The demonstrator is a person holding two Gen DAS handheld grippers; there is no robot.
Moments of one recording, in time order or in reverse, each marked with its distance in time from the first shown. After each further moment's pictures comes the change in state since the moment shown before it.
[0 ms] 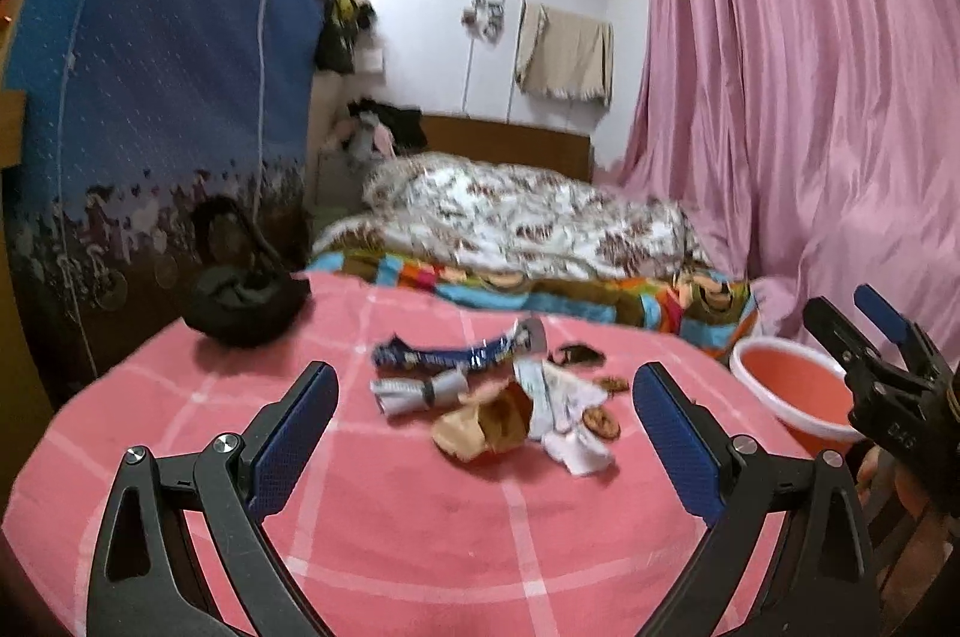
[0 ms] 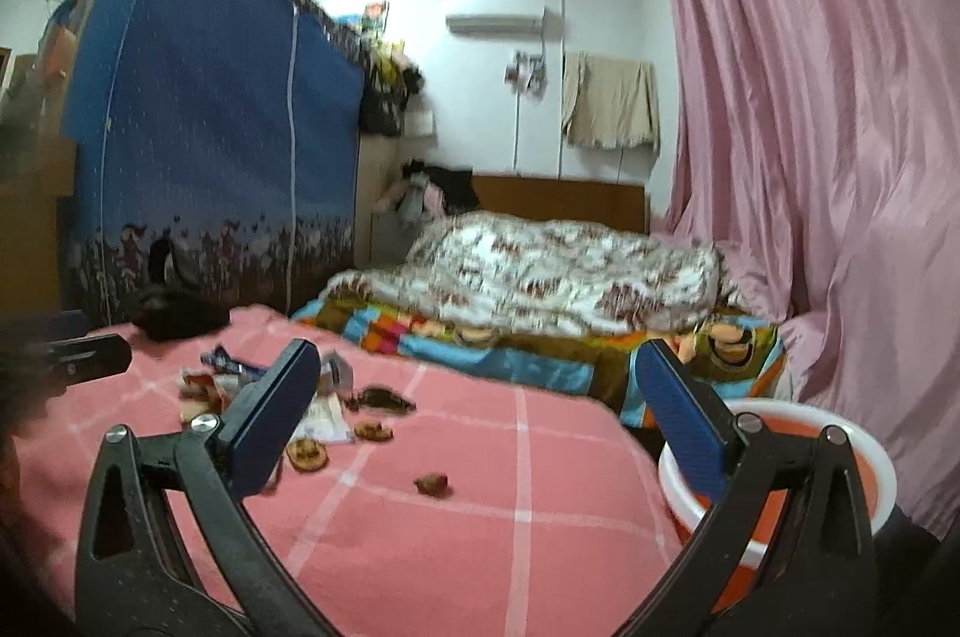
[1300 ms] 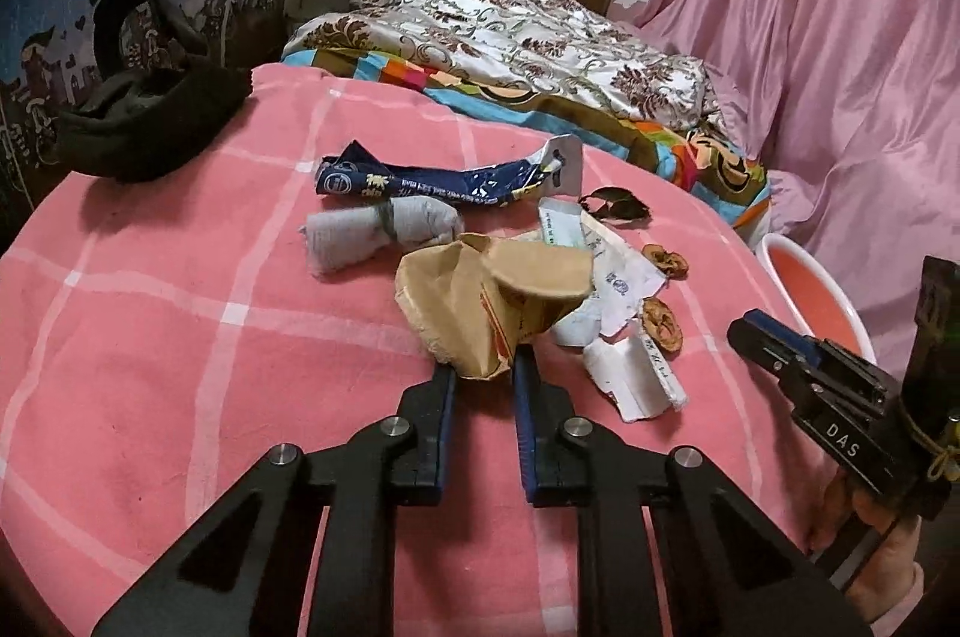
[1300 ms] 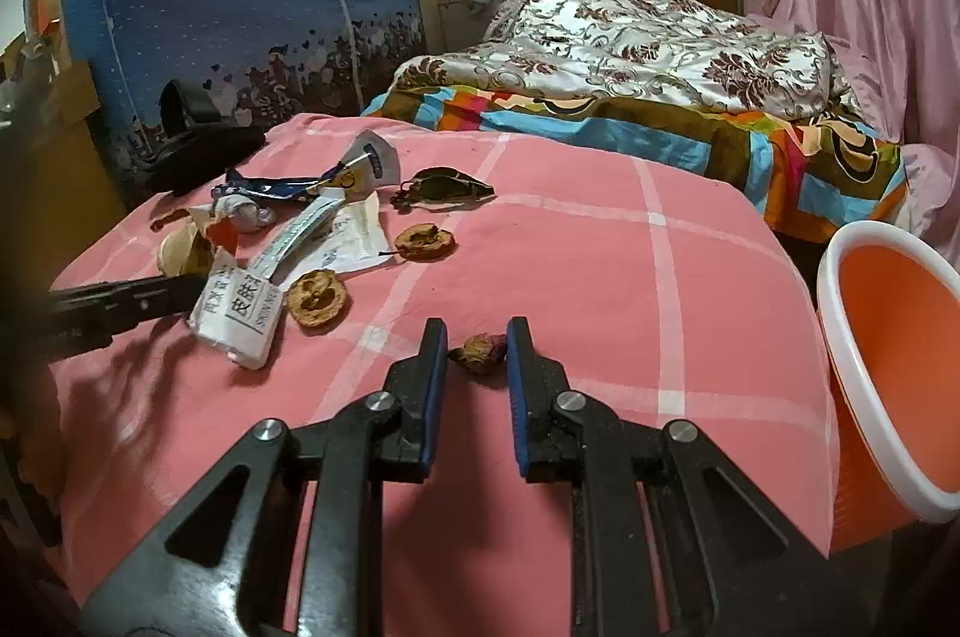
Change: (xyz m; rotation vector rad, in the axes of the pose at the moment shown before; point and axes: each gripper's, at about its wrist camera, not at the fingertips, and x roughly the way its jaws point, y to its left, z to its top) left arm 0.095 0.025 -0.008 -0.130 0.460 -0.064; right arm 0.106 0.009 -0.054 0.085 0.548 0.251
